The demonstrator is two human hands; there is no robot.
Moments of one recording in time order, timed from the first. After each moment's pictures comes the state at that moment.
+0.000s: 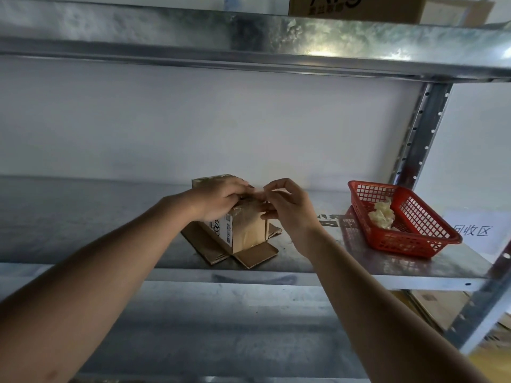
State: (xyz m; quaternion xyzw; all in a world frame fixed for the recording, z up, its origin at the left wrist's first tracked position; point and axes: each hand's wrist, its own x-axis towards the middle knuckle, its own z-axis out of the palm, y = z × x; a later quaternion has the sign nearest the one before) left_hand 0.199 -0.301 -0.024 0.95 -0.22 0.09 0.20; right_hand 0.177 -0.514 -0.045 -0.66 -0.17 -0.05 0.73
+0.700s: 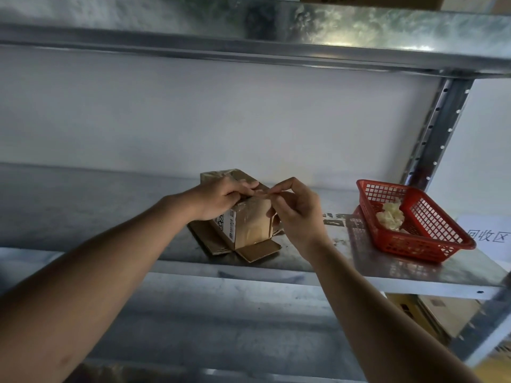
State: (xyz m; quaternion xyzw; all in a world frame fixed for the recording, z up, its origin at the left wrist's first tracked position) left_hand 0.184 -0.303 -0.027 0.94 -0.20 0.05 0.26; right_hand 0.172 -0.524 -0.063 -0.68 -0.27 -0.13 0.68
